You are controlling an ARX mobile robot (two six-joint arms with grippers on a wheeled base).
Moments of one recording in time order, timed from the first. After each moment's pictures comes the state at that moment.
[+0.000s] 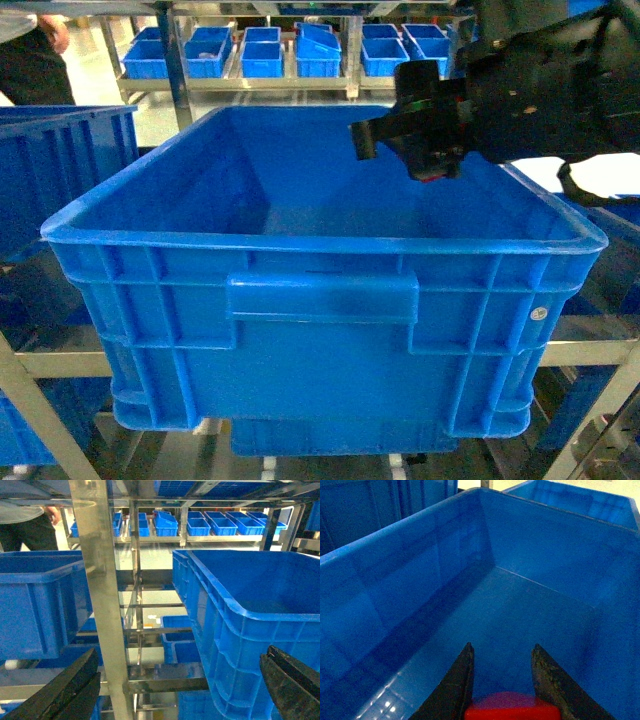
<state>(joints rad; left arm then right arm) 0.00 0.01 0.01 0.00 0.00 0.00 0.40 1.71 0.98 0.36 -0.12 -0.03</state>
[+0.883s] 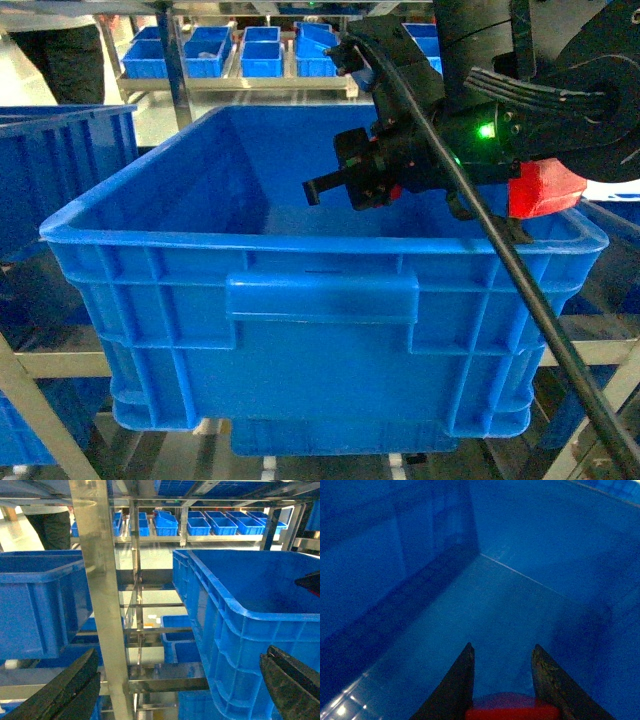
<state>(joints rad) 0.00 0.01 0.01 0.00 0.00 0.00 0.41 2.06 1.27 0.35 -0.05 -0.12</state>
